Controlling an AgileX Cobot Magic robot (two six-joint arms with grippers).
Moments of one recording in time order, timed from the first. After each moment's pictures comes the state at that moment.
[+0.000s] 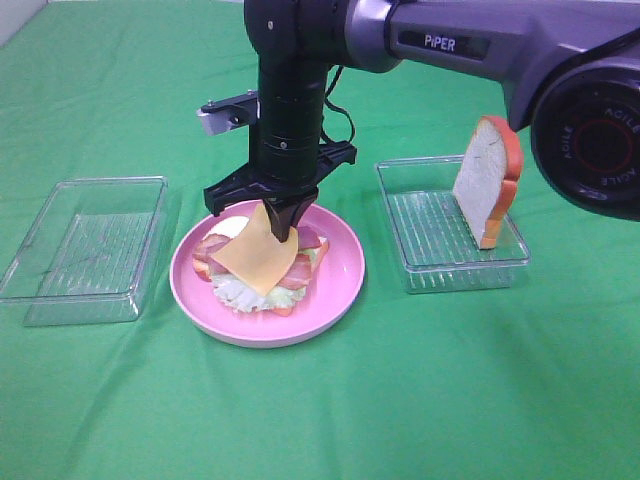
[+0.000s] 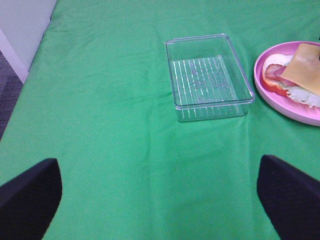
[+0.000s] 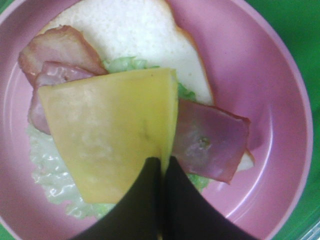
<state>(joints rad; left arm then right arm) -0.01 -0.01 -0.52 0.02 1.08 0.02 0.67 2.42 -2.11 0.01 1.22 0.04</state>
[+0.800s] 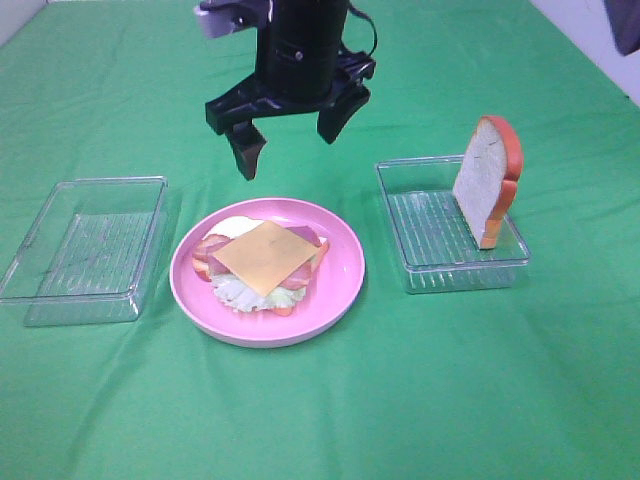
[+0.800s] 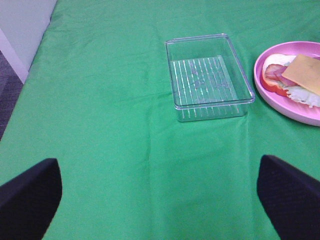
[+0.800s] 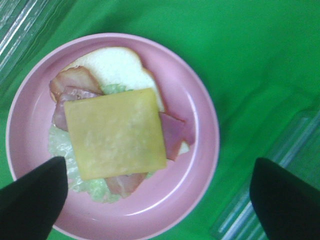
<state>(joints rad) -0.01 -0.01 -0.52 0.02 1.08 0.02 0.67 2.23 -2.11 -0.08 1.22 0.04</state>
